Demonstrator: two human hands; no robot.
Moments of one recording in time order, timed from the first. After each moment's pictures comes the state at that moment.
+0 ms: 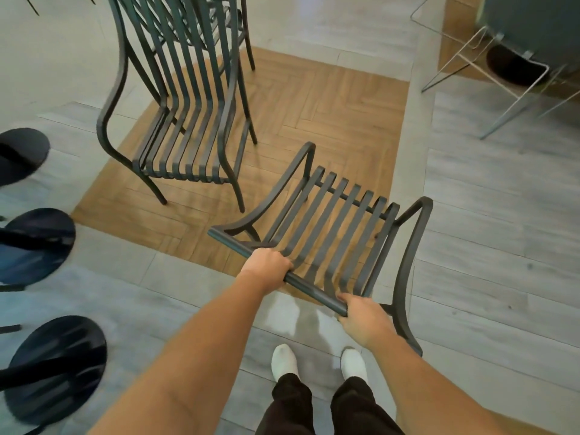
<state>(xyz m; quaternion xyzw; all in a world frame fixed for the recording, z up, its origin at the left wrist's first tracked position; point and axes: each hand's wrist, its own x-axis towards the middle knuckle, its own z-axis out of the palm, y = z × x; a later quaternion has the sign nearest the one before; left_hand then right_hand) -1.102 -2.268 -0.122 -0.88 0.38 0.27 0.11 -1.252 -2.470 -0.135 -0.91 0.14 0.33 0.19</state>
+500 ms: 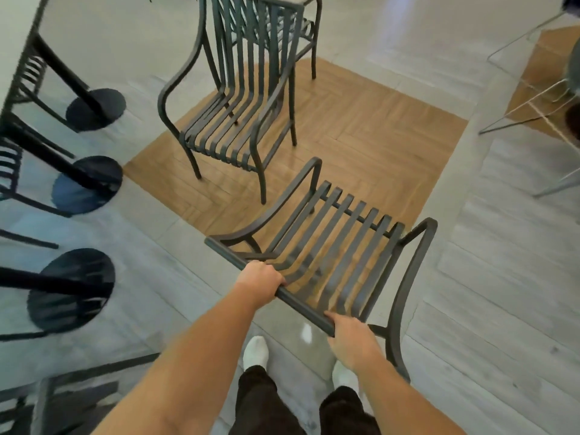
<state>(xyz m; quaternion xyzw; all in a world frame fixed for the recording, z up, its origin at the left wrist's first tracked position) -1.195 -2.323 -0.124 -0.92 0.24 0.28 0.10 -1.287 -2.555 -0.141 -0.92 -0.01 0.36 0.17</state>
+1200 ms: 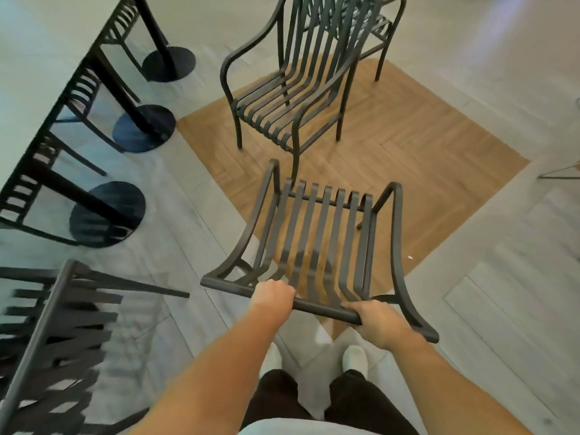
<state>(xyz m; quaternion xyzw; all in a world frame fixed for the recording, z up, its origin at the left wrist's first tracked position) -1.311 -2.420 -0.136 -0.94 -0.01 0.33 0.03 -1.258 -2.658 -0.123 -0.88 -0.23 0.40 0.05</state>
